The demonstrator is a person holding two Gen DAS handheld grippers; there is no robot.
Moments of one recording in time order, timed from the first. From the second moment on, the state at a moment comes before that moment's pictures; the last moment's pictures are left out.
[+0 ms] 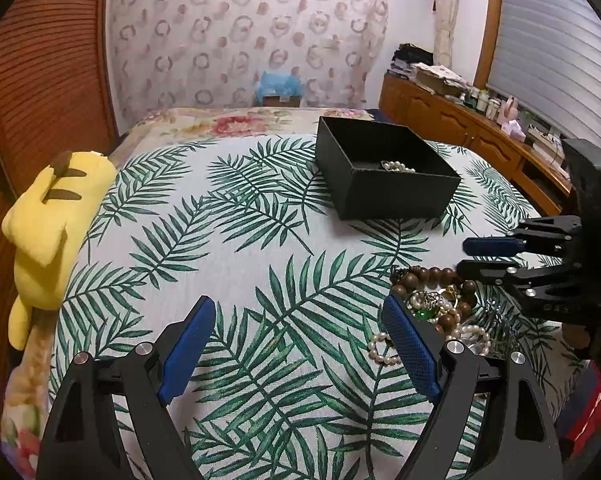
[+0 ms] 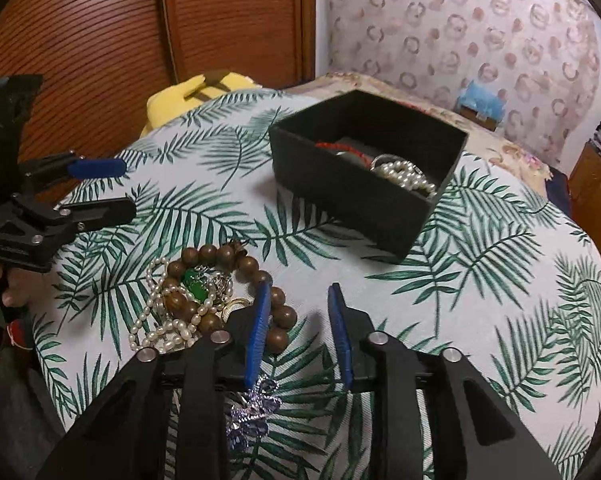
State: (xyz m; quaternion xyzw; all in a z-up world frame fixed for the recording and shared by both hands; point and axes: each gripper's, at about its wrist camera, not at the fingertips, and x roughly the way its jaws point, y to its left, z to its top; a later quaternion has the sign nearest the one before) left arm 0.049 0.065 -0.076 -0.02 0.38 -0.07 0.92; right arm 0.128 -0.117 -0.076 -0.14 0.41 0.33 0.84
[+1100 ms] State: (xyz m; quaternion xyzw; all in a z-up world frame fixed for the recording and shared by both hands) left arm 0.046 0.045 -0.088 -0.01 0.40 -0.09 0.91; right arm 0.125 -0.146 -0.003 -0.11 0.32 0.32 0.88
